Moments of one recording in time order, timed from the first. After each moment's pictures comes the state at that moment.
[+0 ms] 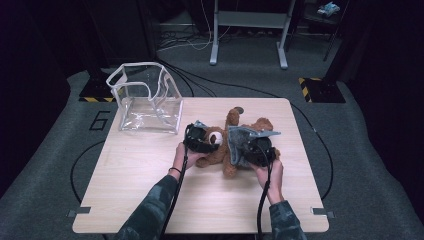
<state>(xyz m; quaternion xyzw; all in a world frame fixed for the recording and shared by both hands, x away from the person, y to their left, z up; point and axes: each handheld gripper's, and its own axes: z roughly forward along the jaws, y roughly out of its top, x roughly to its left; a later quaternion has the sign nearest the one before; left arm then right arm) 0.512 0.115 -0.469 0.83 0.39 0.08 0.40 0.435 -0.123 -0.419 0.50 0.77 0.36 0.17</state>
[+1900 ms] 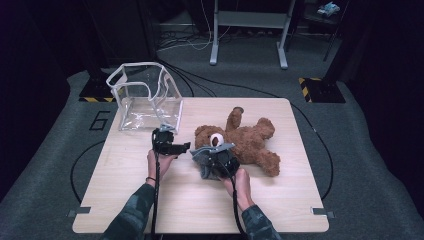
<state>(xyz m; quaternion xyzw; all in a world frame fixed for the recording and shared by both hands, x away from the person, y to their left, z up) 0.497 0.209 -0.485 0.75 0.50 0.15 0.41 0.427 -0.023 -0.477 0.42 0.84 0.31 0.15</state>
